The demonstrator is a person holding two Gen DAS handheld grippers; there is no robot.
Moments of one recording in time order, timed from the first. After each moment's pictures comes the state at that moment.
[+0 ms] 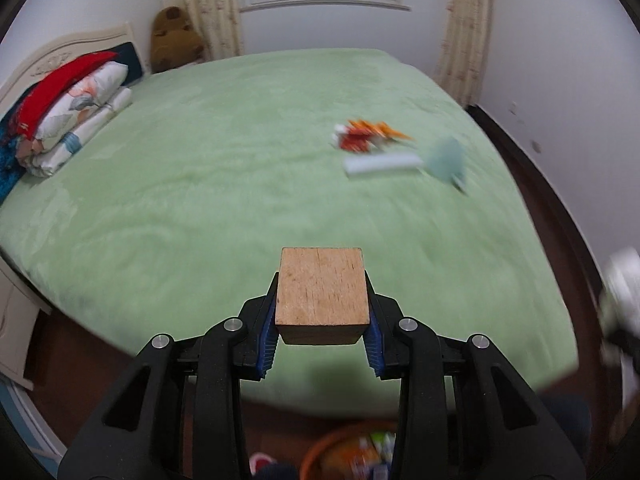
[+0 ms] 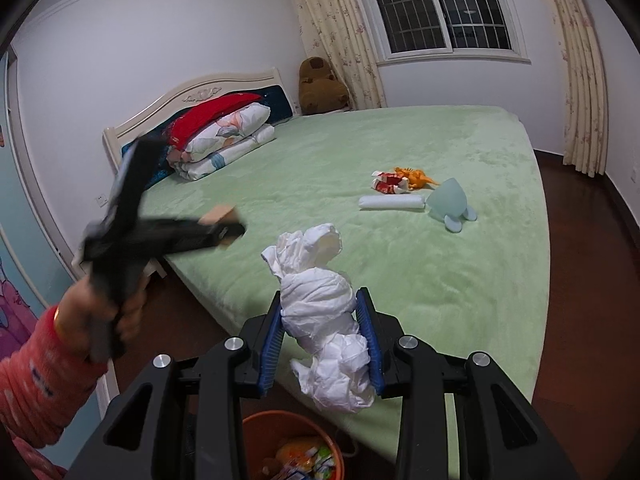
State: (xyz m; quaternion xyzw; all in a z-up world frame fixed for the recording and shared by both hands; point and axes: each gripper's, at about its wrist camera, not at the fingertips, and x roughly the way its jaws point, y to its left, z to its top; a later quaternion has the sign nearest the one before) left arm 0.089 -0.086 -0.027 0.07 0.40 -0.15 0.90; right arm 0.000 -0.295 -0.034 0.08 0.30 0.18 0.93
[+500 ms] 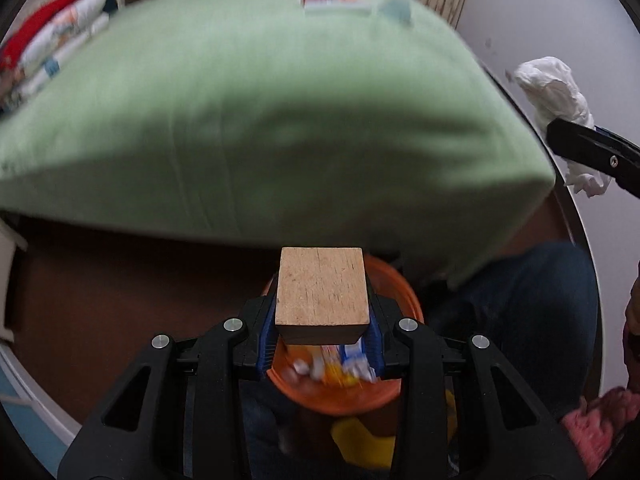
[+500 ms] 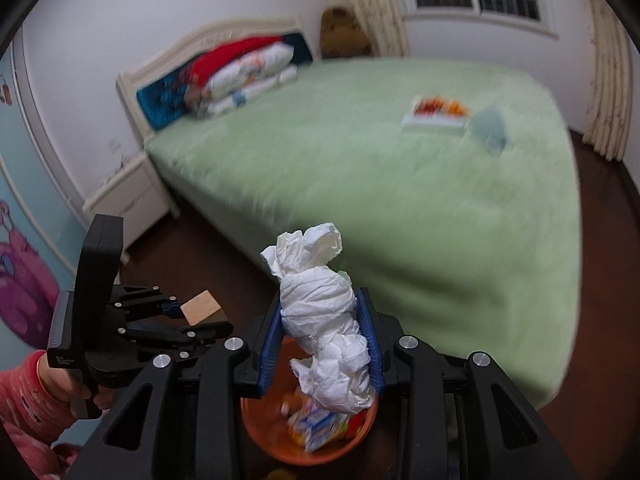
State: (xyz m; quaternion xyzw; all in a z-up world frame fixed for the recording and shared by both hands) left arm -0.060 -0.057 -0.147 0.06 0.53 -0.18 0.82; right arm -0.048 -0.238 -0.093 0.04 0.41 0.22 0.89
